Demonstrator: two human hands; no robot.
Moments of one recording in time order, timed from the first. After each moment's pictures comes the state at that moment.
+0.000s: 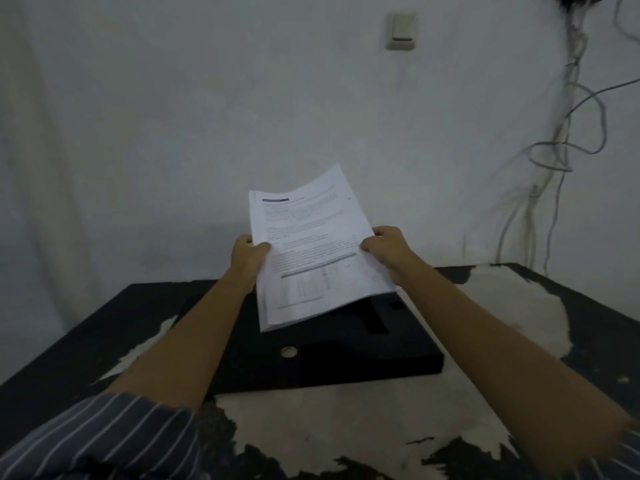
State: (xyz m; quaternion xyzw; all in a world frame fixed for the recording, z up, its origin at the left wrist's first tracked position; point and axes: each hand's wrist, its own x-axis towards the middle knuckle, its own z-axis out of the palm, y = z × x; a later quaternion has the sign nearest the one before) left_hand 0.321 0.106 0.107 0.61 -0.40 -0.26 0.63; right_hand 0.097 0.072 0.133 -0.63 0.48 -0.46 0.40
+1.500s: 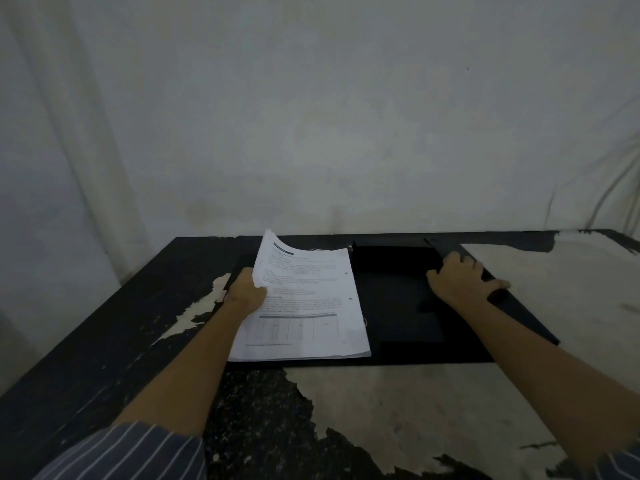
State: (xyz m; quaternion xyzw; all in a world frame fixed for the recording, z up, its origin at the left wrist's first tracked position) left_hand 0.451 0.118 -0.026 0.80 -0.42 -0.19 0.39; right_hand 0.131 0.008 -0.002 -0.65 0.74 -0.16 0.06
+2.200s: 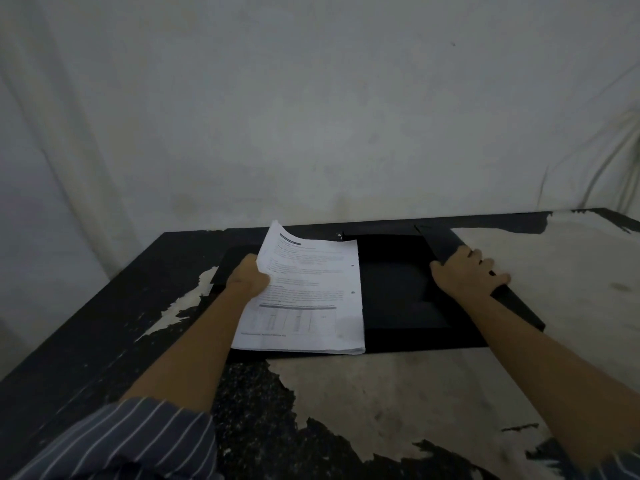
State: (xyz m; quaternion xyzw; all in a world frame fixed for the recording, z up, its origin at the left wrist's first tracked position) left_hand 0.425 0.098 -0.013 0.82 -0.44 -0.18 0.31; right_hand 0.106 0.000 -0.020 -0.60 0.77 -0.18 0.06
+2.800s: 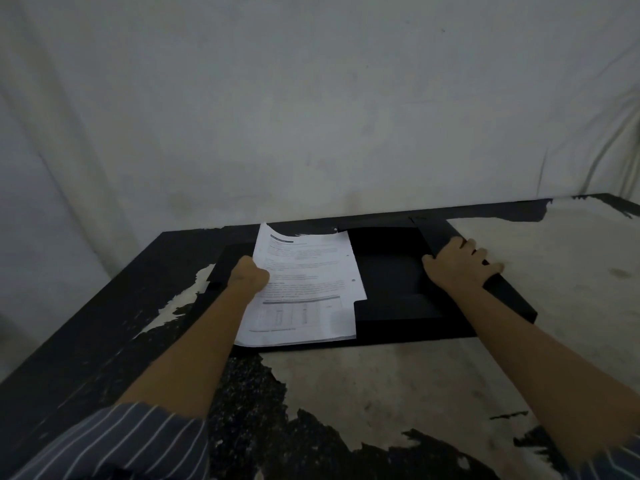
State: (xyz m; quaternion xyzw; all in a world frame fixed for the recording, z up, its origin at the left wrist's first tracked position) left_hand 0.413 0.093 -0.019 0.83 -0.35 -0.22 0.37; right_hand 0.105 0.000 -0.022 -0.62 0.76 -0.17 0.06
